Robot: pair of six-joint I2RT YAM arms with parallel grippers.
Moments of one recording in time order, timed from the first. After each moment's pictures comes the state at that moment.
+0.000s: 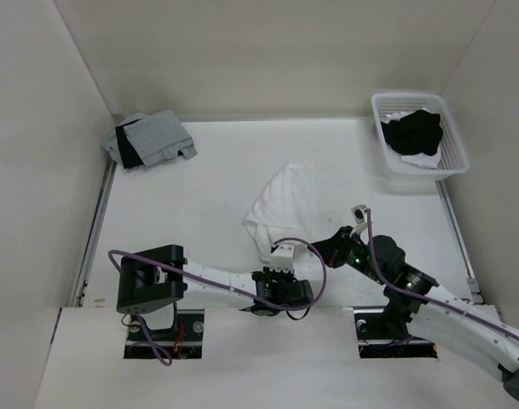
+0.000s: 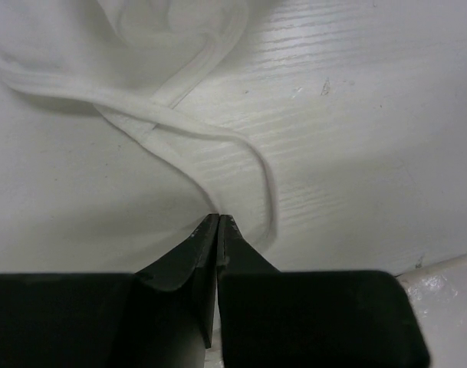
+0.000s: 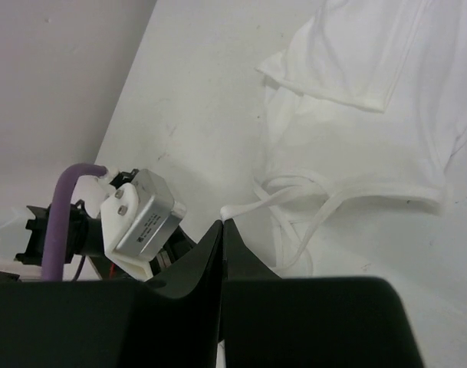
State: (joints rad) left arm -1.48 1.65 0.82 -0.31 -0.66 -1.22; right arm 0.82 0.55 0.30 0.03 0.01 0.78
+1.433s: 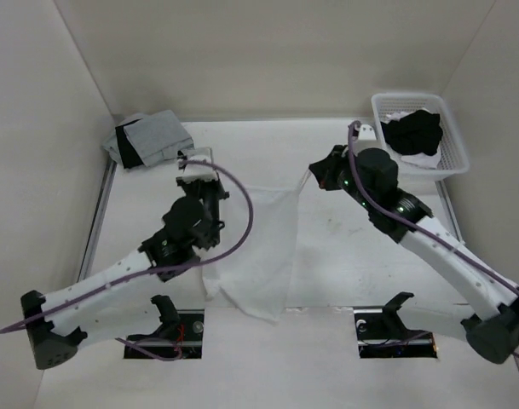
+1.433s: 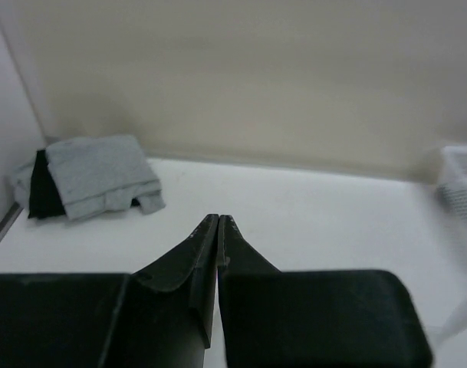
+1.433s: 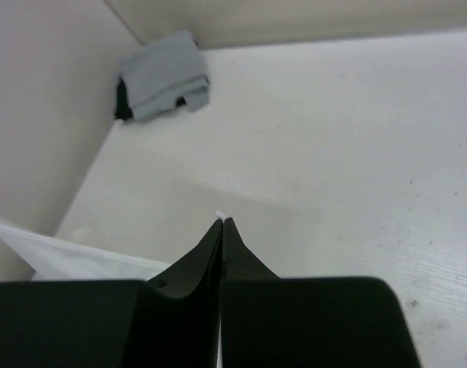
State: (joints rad) left arm -1.11 0.88 0.91 0.29 -1.12 0.13; right arm 0.66 1.05 1.10 -0.23 0.15 0.47
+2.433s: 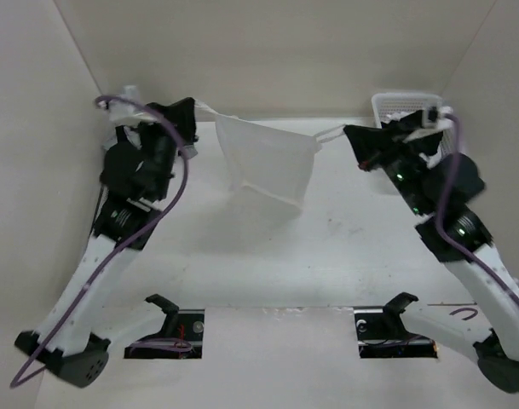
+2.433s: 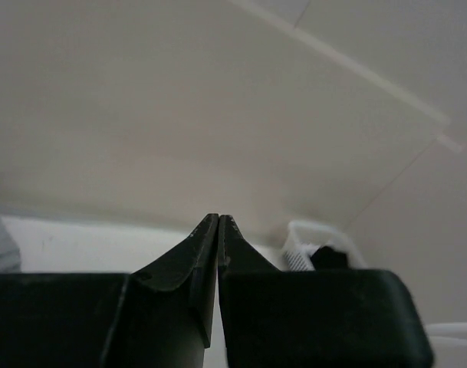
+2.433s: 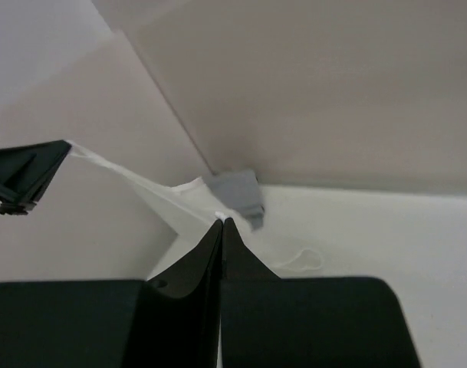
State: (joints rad) left arm -0.49 1.07 1.31 0.00 -0.32 -0.43; right arm 0.54 1.01 1.27 -0.10 0.06 0.45
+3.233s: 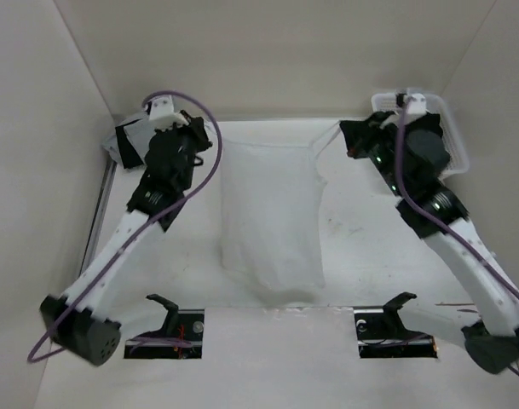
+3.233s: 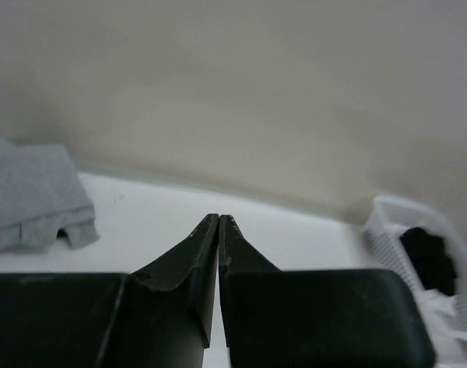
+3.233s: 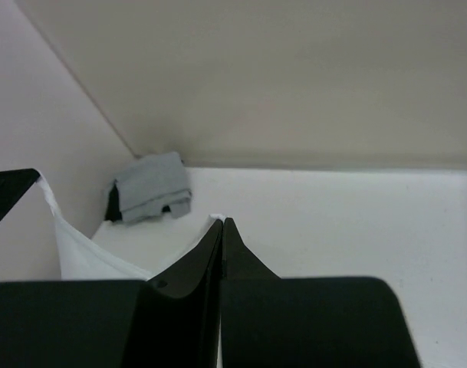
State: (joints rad) left arm -0.50 1.08 1.16 0.05 -0.46 -0.34; right arm 0.57 1.02 1.31 -0.18 0.21 0.31
